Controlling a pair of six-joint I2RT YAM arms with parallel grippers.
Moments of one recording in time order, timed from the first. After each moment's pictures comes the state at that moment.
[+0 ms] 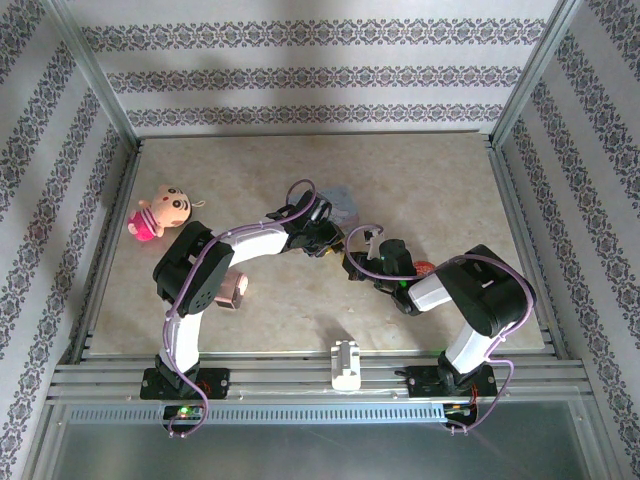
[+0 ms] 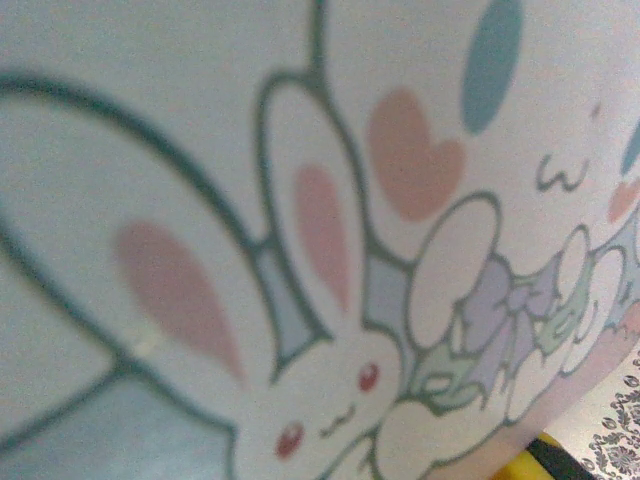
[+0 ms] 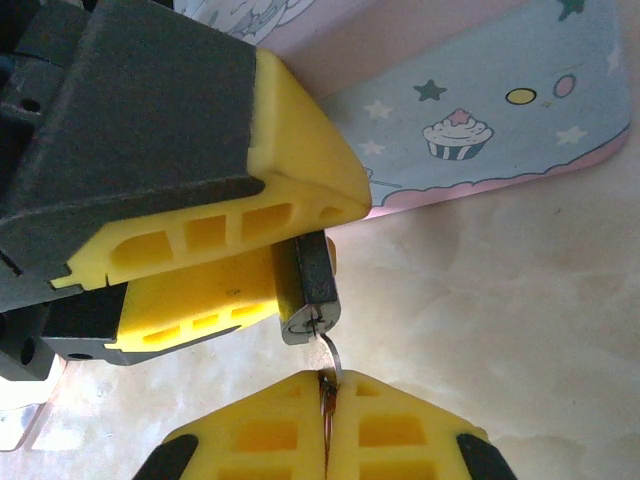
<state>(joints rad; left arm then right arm) -0.65 1.99 1.29 -0.20 0.24 -1.30 0.51 1.69 0.38 0.85 -0.29 0.64</state>
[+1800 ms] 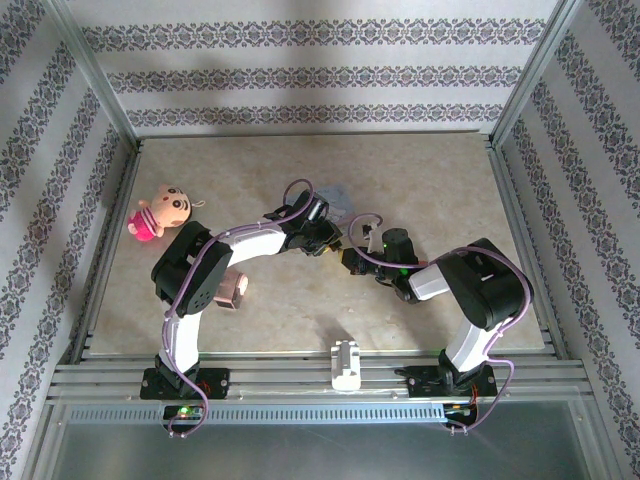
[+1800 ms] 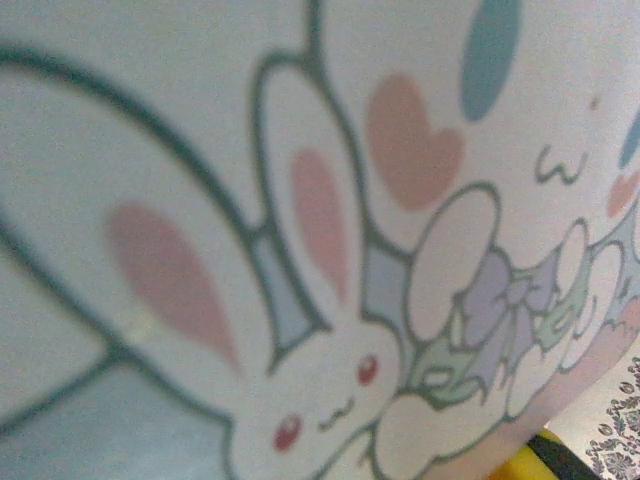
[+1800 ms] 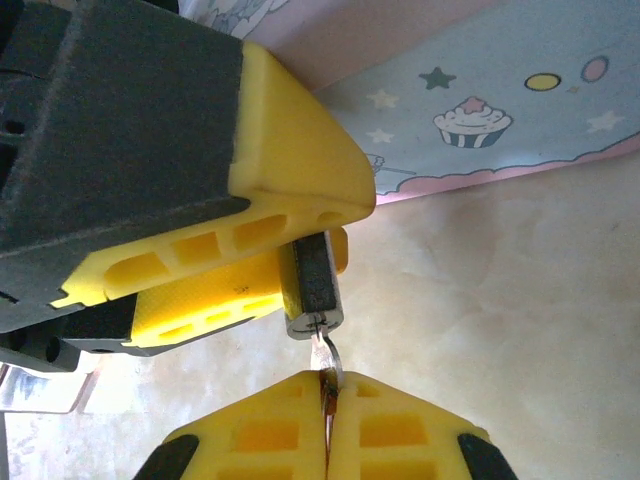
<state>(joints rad) -0.64 1.98 1.26 -0.17 0.23 -1.29 0.44 1.72 0.46 0.76 -0.50 0.63</state>
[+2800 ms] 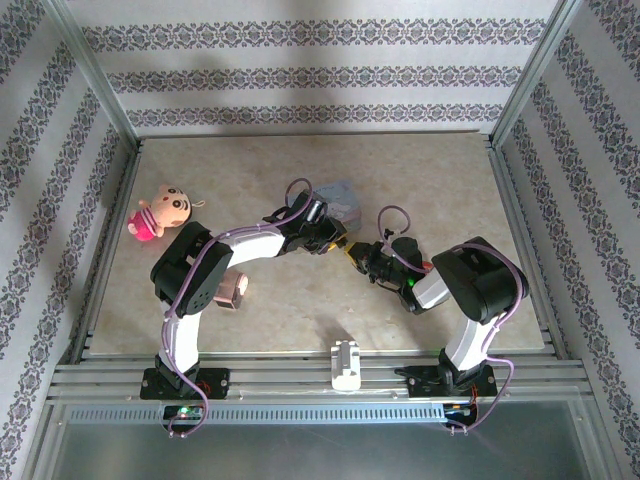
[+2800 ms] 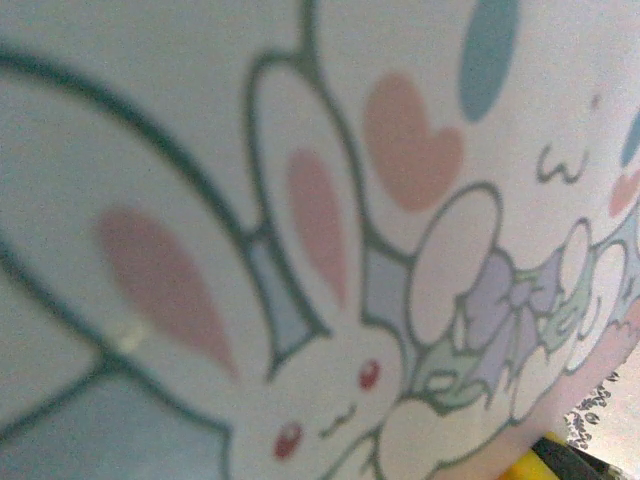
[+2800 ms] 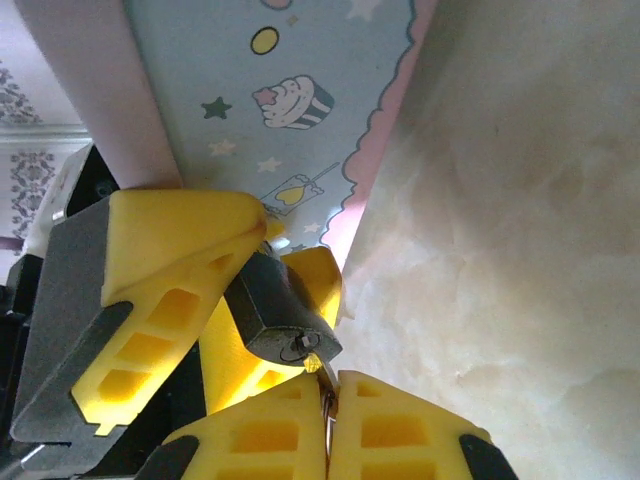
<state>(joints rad) -0.64 1.97 1.22 -0.03 0.29 -1.33 0.41 1.78 0.36 1.08 -0.44 1.42</state>
